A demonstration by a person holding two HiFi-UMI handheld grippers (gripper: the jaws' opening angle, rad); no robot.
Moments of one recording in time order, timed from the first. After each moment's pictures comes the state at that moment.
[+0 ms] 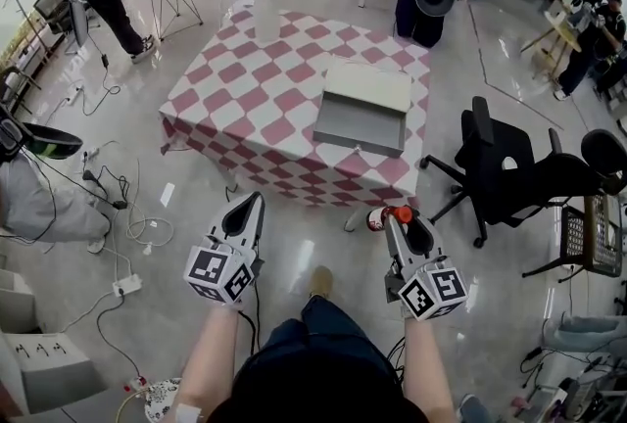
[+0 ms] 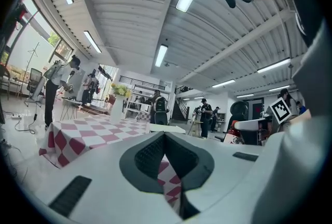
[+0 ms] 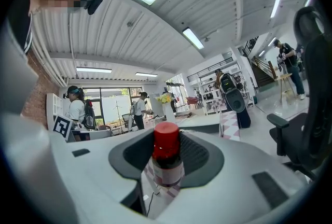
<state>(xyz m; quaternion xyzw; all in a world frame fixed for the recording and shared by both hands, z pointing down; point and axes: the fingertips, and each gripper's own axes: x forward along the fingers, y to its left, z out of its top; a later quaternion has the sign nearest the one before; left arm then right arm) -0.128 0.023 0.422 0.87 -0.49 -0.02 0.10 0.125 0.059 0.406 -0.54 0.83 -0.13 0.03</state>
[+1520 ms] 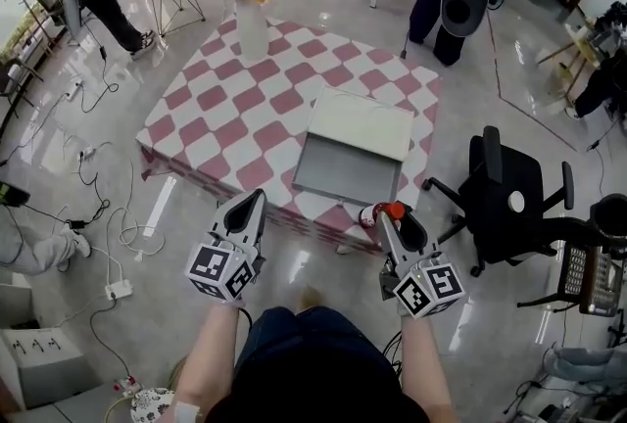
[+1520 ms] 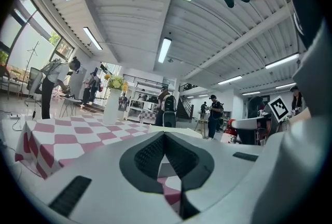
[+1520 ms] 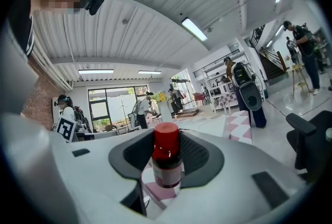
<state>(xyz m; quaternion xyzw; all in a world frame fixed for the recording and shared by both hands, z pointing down) -0.059 -0.137 0.437 0.86 -0.50 -0.01 0.11 0.171 -0.117 0.419 -0.50 0.85 -0.15 0.02</state>
